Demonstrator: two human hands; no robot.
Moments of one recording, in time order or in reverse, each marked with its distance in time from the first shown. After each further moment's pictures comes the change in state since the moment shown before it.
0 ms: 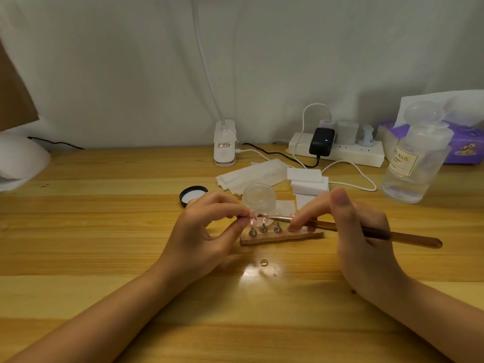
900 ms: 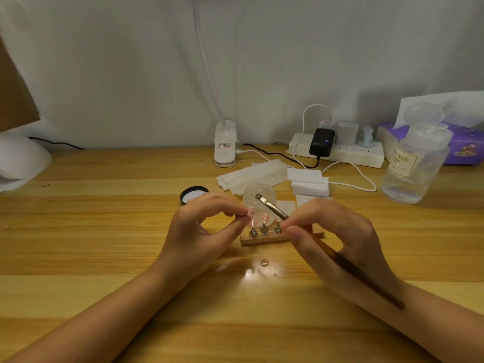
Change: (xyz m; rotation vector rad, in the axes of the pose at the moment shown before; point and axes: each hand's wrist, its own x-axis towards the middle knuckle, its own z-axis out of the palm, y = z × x) left_hand 0.000 0.001 -0.002 -0.080 0.045 -0.050; right_hand -0.002 0.005 0.002 -0.253 -0.086 -0.293
